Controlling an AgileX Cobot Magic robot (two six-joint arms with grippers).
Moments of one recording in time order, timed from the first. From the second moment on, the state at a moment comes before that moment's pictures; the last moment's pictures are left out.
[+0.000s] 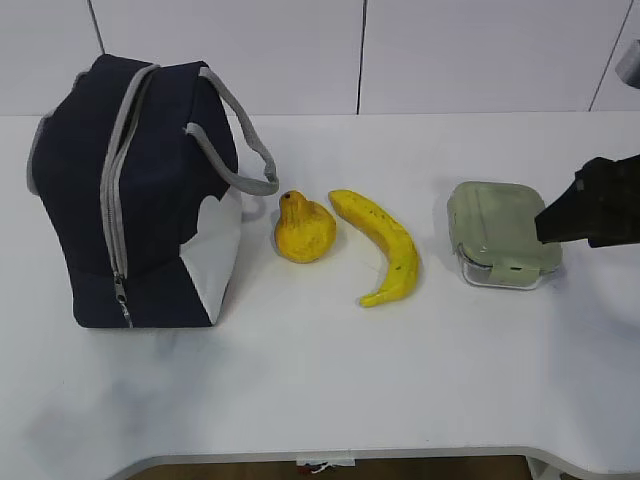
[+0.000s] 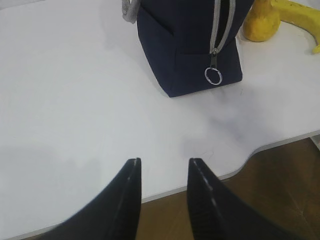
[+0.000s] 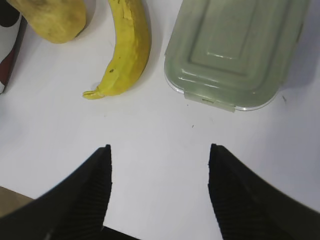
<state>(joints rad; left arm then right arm) -0.15 0.01 -0.53 -0.08 1.10 0.11 -0.02 1.34 -0.89 0.59 0.76 -0.47</state>
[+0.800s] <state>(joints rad) -0.15 0.01 -0.53 -0.08 1.10 0.11 -0.35 1.62 -1.16 0.81 1.00 -0.66</state>
